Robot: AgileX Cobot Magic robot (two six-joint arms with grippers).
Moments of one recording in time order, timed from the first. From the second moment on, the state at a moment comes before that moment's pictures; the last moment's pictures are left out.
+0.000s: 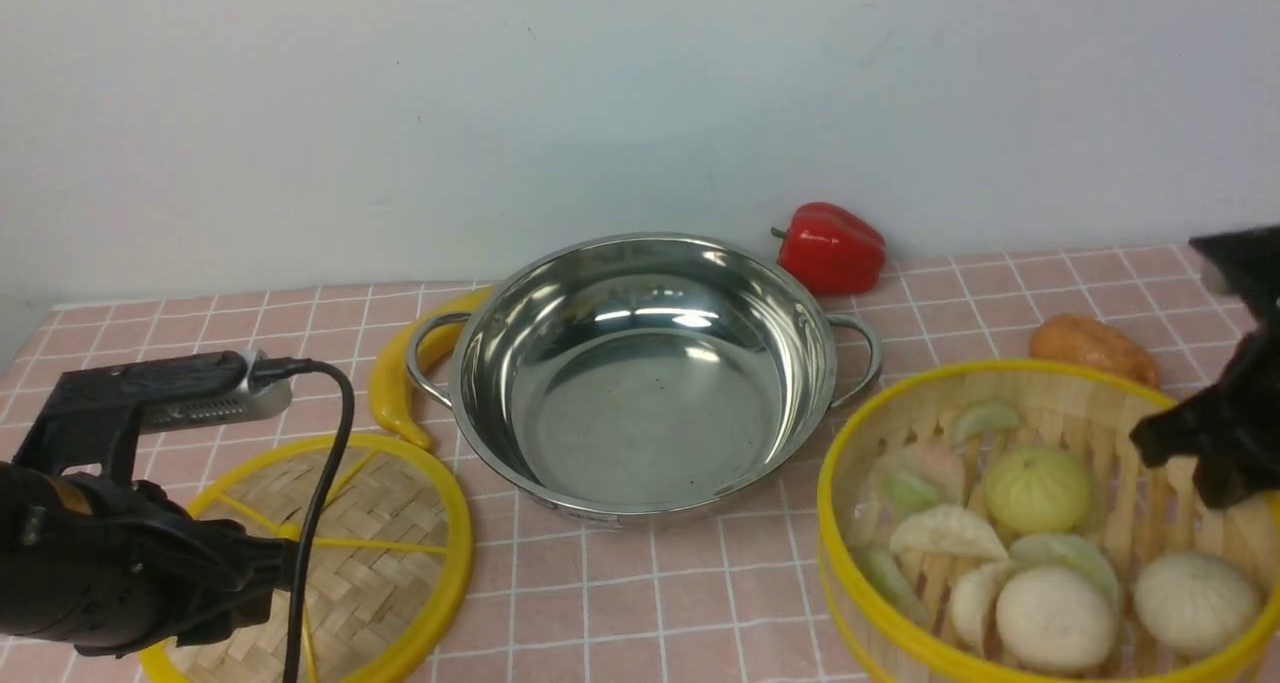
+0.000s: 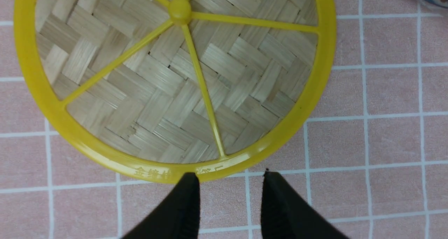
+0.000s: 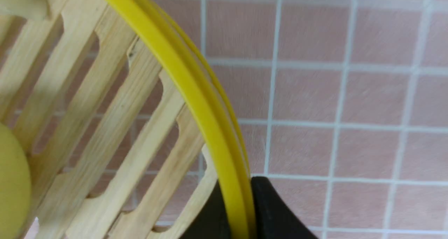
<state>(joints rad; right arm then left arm) 0.14 1.51 -1.11 -0.02 1.11 0.13 -0.04 1.18 -0.70 -0.12 0.78 -0.04</state>
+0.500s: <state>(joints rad) 0.39 1.96 -1.85 0.09 1.21 0.11 -0.04 1.18 -0.70 -0.12 0.78 -0.04</state>
